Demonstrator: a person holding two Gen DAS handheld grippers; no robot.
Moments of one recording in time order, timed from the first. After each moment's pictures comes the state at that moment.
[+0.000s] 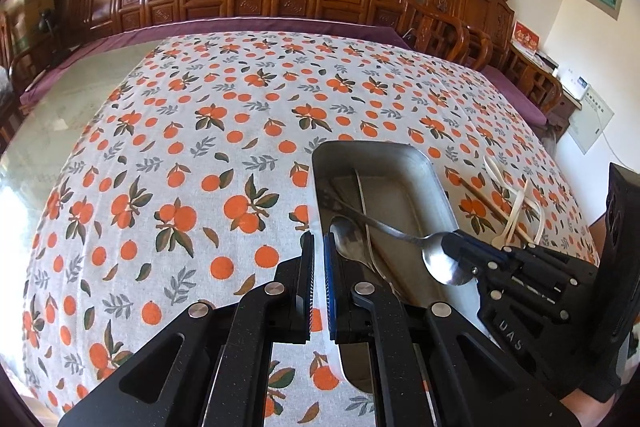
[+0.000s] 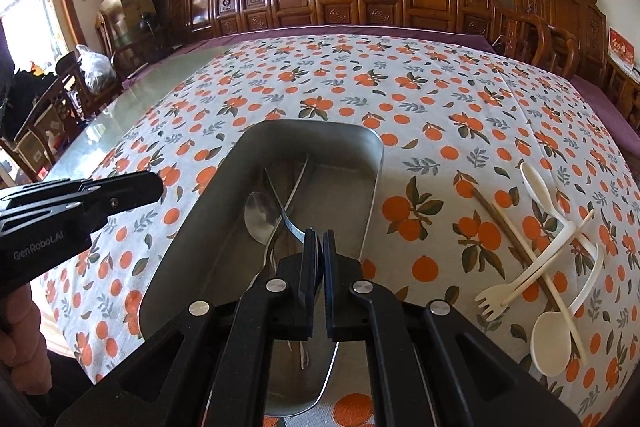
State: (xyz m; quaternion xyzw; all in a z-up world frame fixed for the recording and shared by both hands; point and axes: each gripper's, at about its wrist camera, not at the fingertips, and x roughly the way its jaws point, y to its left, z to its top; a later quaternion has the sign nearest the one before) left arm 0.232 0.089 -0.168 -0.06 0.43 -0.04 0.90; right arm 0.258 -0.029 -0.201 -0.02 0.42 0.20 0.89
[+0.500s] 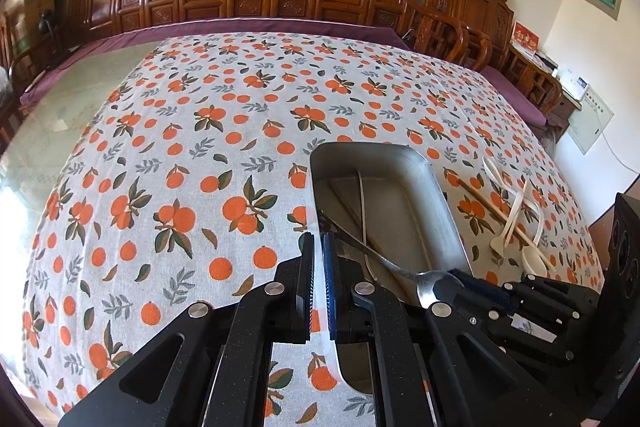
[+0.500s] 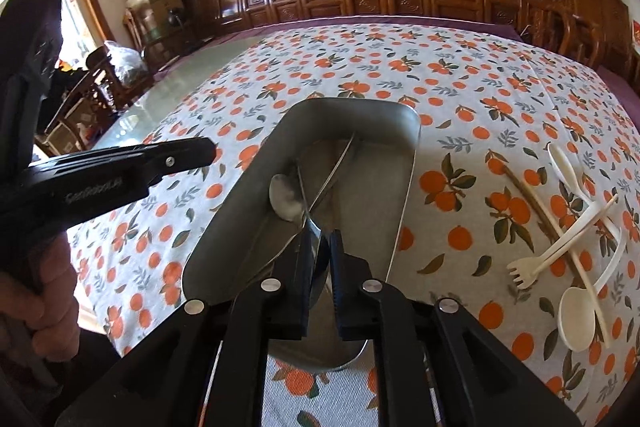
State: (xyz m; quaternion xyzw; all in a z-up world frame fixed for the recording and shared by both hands) left arm 0.233 0.086 -0.168 -0.06 0.43 -0.04 0.90; right arm 0.235 -0.030 -0.201 0.00 0.43 0.26 0.86
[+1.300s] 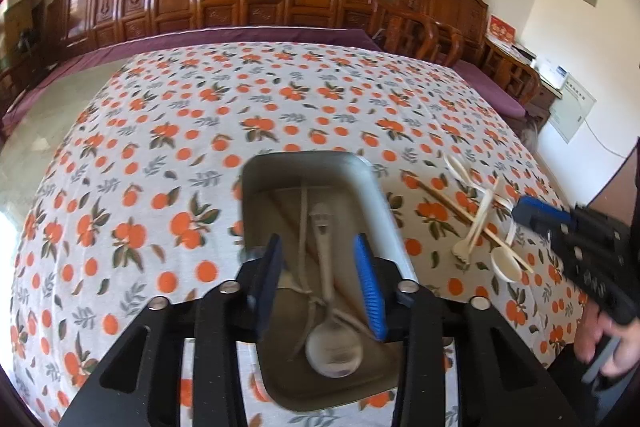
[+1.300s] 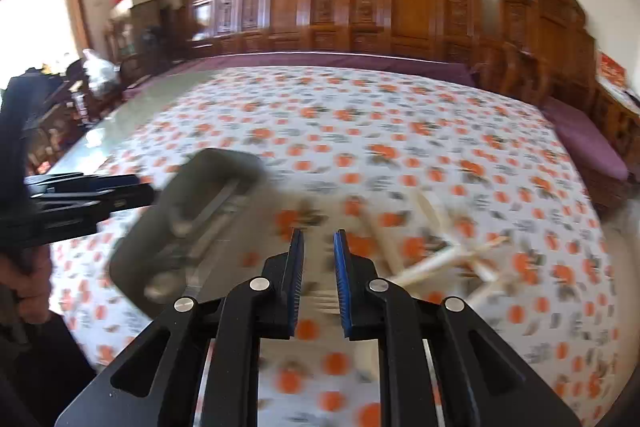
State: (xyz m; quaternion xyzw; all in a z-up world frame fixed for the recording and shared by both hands) left arm 0.237 0.034 -0.162 -0.04 0.42 -0.08 0.90; right arm 0.255 -0.156 -0.160 -0.04 0.37 0.20 0.91
